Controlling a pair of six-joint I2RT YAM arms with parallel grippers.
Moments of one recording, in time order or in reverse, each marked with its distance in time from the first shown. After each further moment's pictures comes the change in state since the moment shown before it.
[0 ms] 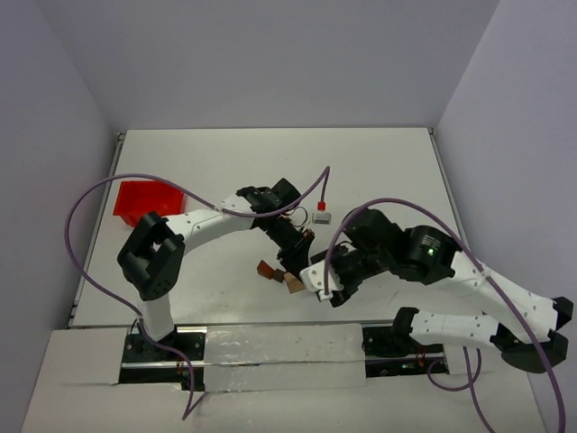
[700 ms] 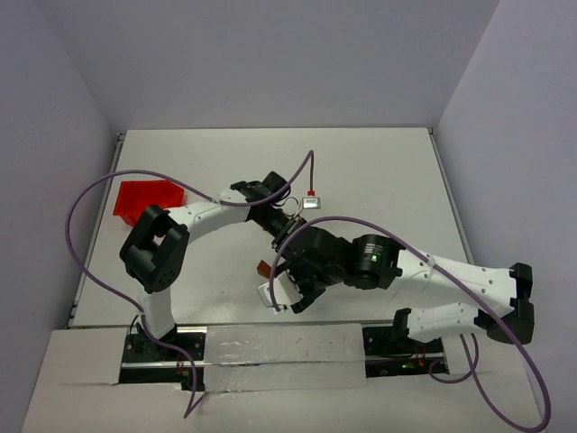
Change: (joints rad) left arm 0.098 0.050 -0.012 0.079 0.201 -0.107; right arm 0.249 0.219 -0.036 0.201 0.303 0.043
